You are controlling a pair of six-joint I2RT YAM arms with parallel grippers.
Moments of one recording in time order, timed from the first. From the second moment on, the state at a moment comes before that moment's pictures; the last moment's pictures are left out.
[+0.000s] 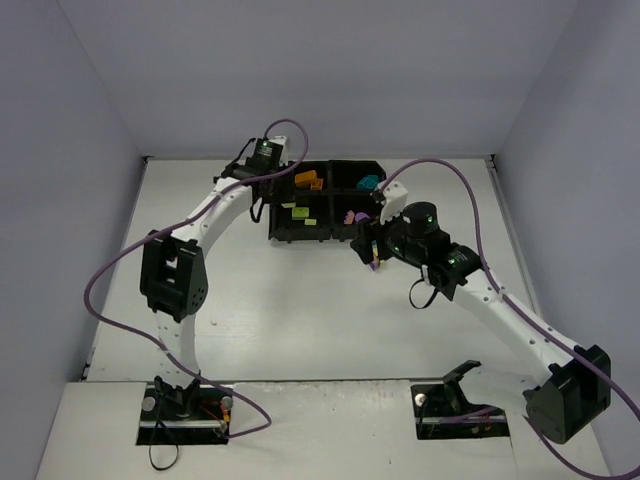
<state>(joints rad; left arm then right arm) -0.40 1.97 1.78 -0.60 0.05 -0.37 0.54 1.15 0.92 -0.24 -0.13 0.07</state>
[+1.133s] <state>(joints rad) -0.42 1.51 1.45 -0.60 -0.04 -0.38 0.35 1.88 1.59 -0.26 0.06 0.22</state>
